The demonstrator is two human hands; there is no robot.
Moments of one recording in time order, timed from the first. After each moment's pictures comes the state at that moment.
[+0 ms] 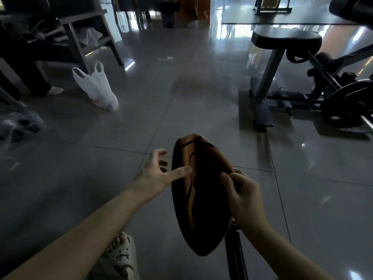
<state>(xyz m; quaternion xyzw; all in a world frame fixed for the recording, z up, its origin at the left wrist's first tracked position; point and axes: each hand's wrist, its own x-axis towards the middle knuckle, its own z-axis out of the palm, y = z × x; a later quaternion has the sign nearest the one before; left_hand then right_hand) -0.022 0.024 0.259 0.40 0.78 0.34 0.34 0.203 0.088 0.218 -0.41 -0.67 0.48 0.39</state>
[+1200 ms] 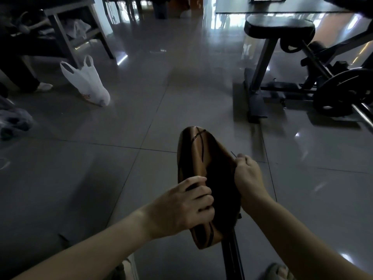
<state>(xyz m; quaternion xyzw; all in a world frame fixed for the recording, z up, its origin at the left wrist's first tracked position) 0.036 0.007 0.224 0.91 0.35 0.11 -0.21 0.204 0.125 0.245 -0.60 -0.47 0.56 0.33</state>
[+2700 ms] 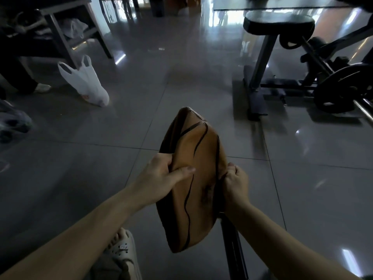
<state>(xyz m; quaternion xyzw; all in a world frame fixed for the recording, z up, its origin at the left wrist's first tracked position) 0.011 0.022 0.282 0.53 0.66 0.37 0.39 0.174 0.110 0.198 -0.61 -0.42 0.56 0.37</state>
